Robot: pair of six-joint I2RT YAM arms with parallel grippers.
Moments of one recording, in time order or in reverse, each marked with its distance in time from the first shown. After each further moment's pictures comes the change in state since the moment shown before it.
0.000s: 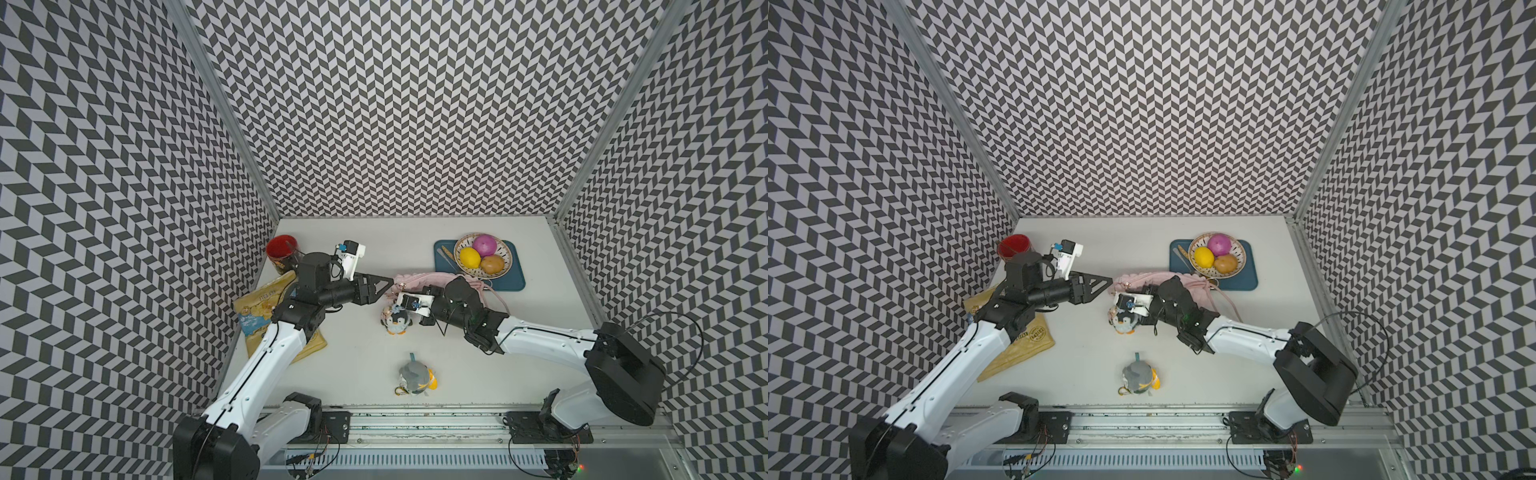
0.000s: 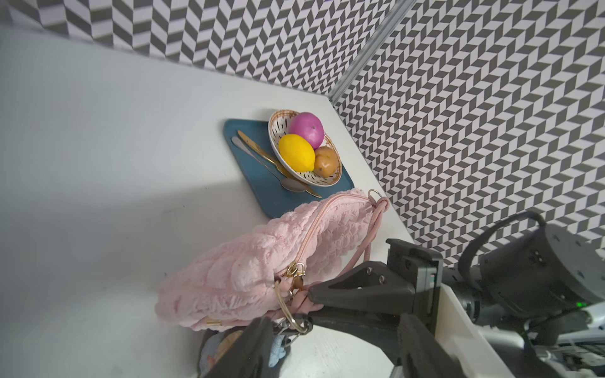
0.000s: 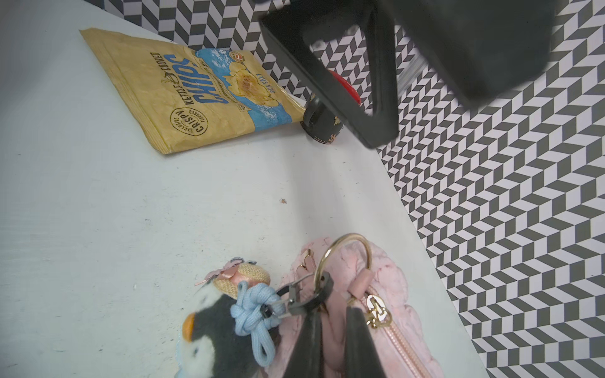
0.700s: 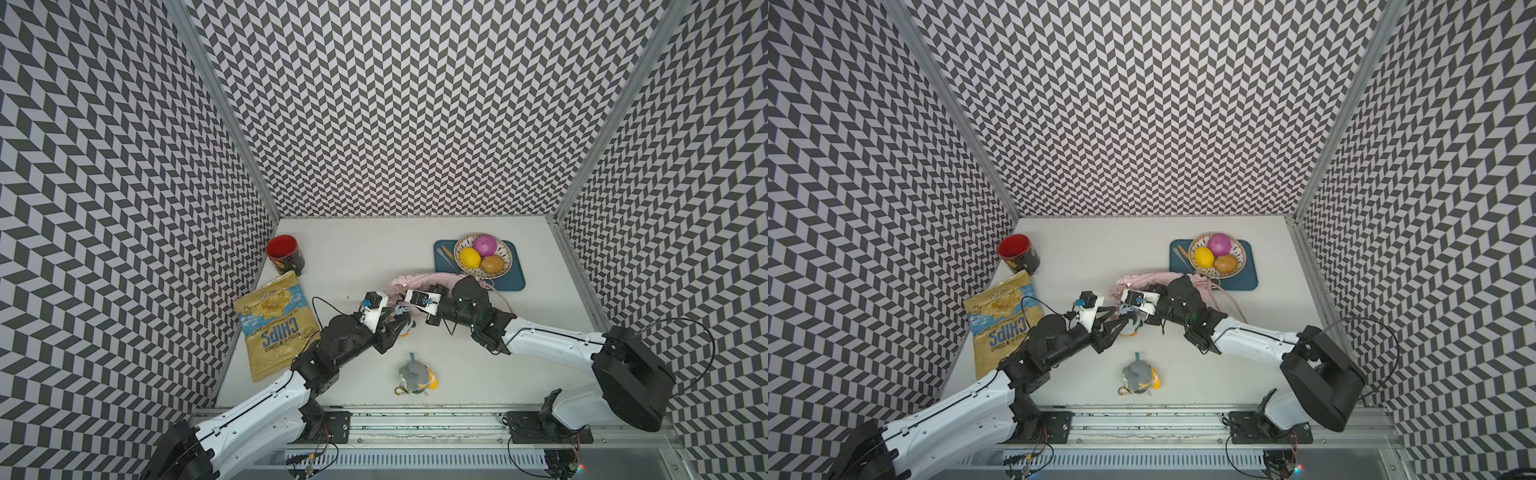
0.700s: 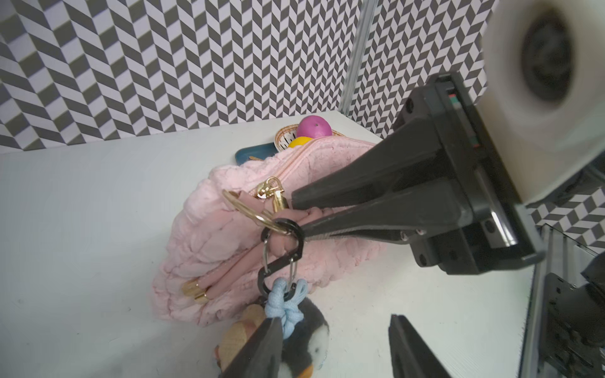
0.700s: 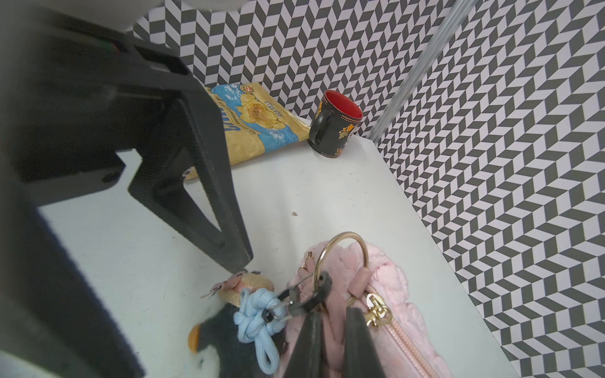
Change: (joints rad) left arm -0.463 -0.193 -0.526 0.559 -0.607 0.171; right arm -0.050 -0.044 -0.055 0.041 -0.114 0.098
